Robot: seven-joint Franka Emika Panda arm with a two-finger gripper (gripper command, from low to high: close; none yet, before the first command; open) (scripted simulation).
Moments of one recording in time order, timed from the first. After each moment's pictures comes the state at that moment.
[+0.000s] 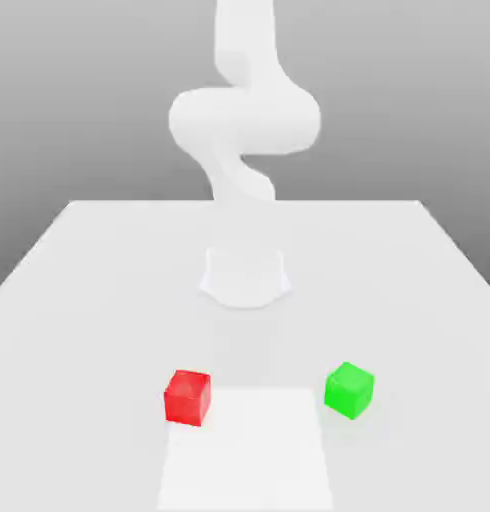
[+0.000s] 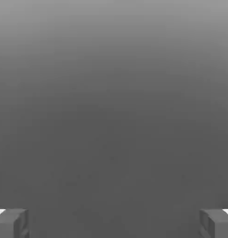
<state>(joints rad) -0.01 -0.73 -0.01 -2.36 0.00 2.35 0.80</state>
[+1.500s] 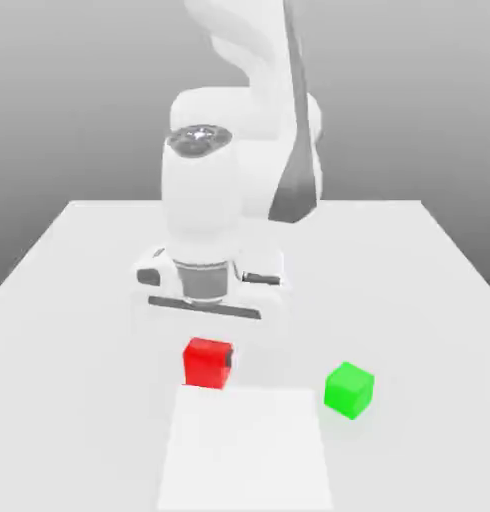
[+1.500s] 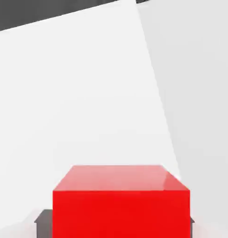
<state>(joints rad) -0.06 -0.11 0.03 -2.87 0.05 2.77 0.99</state>
